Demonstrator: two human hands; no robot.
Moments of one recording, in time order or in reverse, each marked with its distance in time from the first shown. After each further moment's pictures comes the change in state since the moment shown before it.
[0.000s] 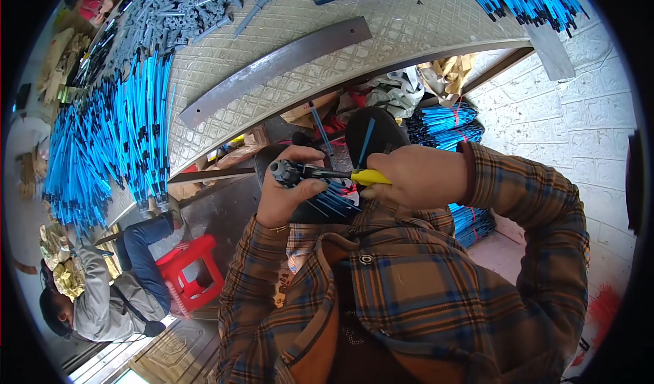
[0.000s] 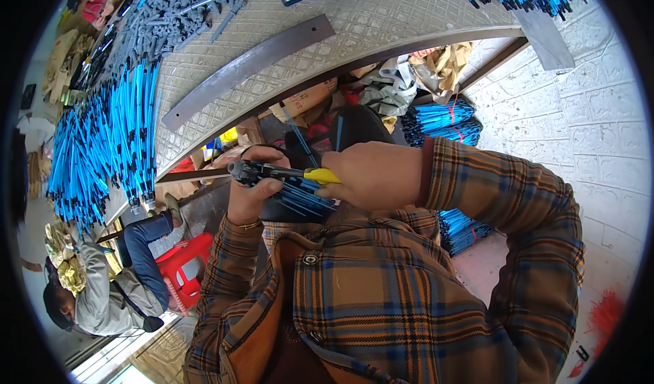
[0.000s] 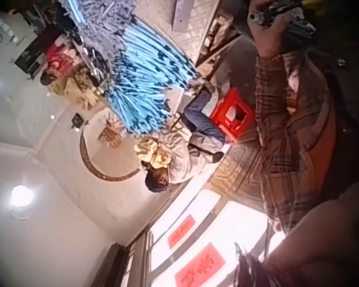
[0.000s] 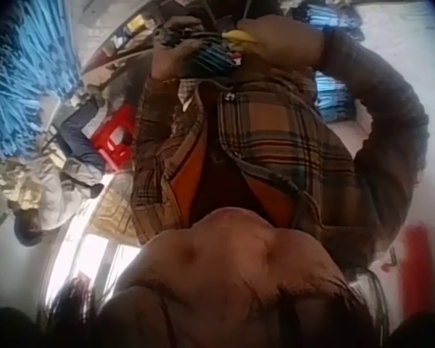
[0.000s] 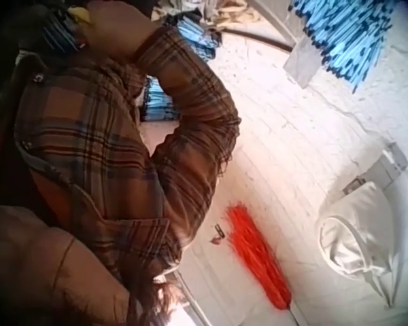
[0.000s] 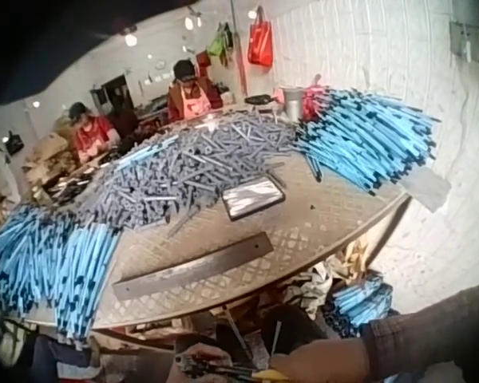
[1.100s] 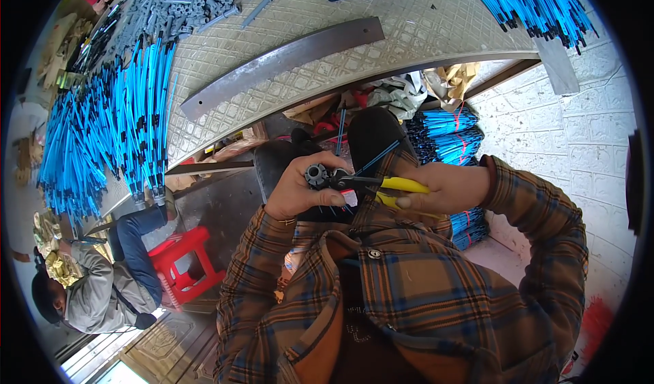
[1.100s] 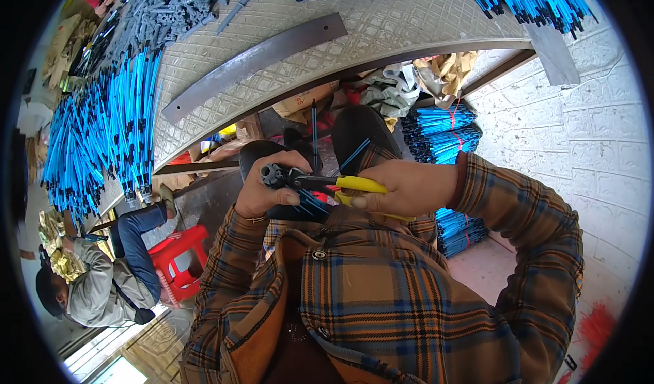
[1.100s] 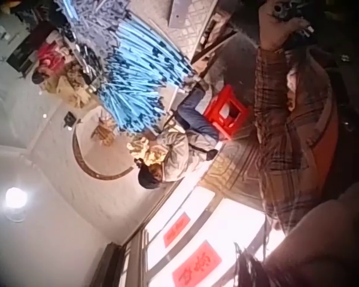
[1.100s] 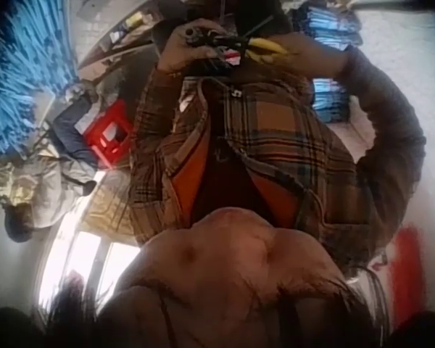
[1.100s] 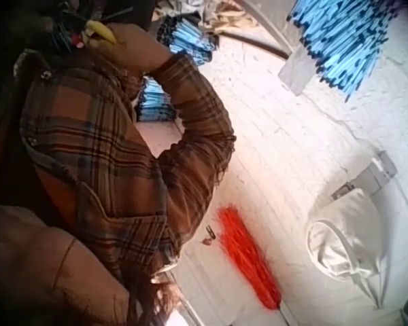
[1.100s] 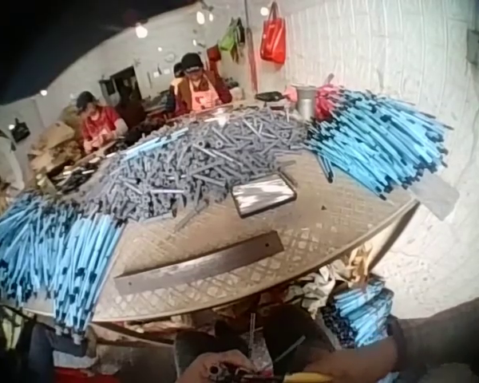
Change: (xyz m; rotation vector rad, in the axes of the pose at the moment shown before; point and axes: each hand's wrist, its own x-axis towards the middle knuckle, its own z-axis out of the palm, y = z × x) left_hand 0.013 -0.005 -0.001 0.002 -0.268 -0.059; right_hand -0.020 0.024 -0.001 0.568 -0.306 0.083
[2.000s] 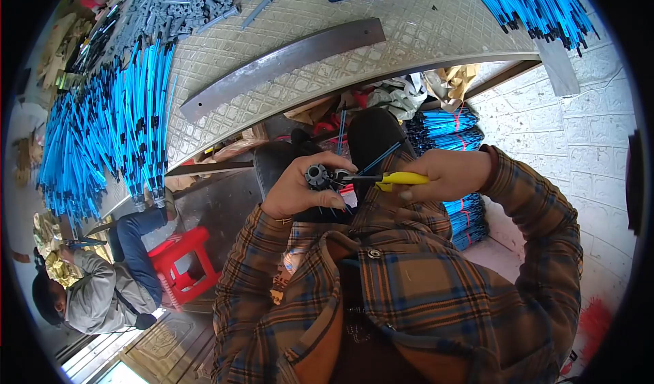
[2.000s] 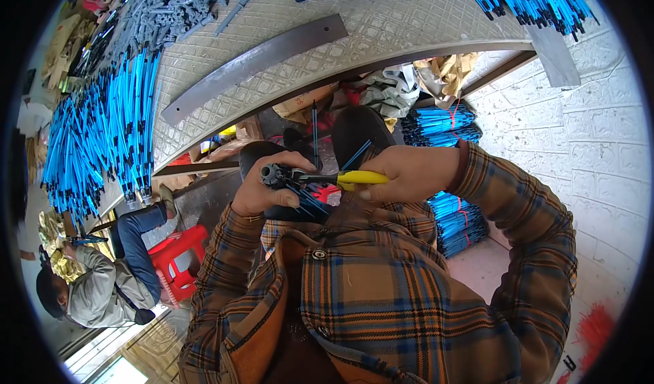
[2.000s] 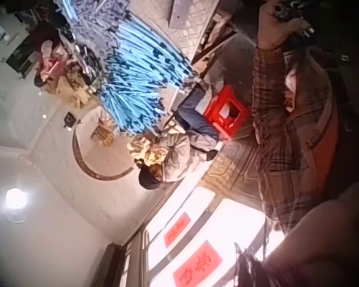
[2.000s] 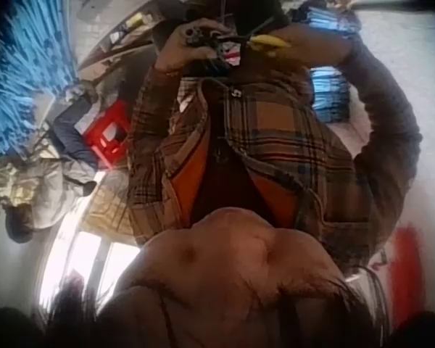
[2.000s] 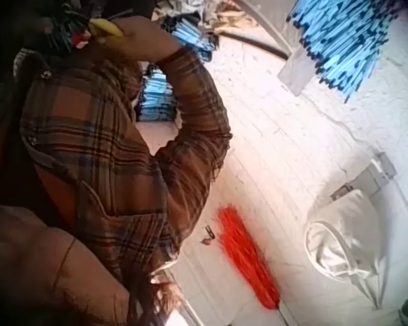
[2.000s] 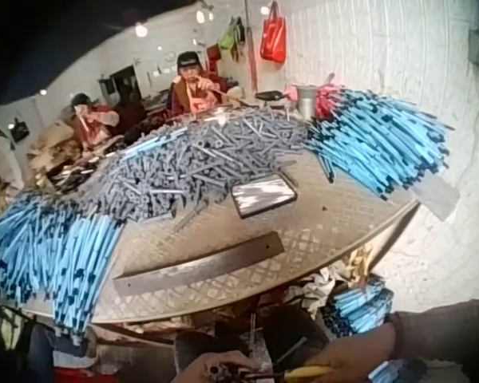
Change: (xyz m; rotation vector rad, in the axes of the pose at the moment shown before) left_hand 0.005 0.004 -0.005 0.062 -0.067 -0.034; right_hand 0.004 0.005 -0.018 -0.269 0.074 -0.126
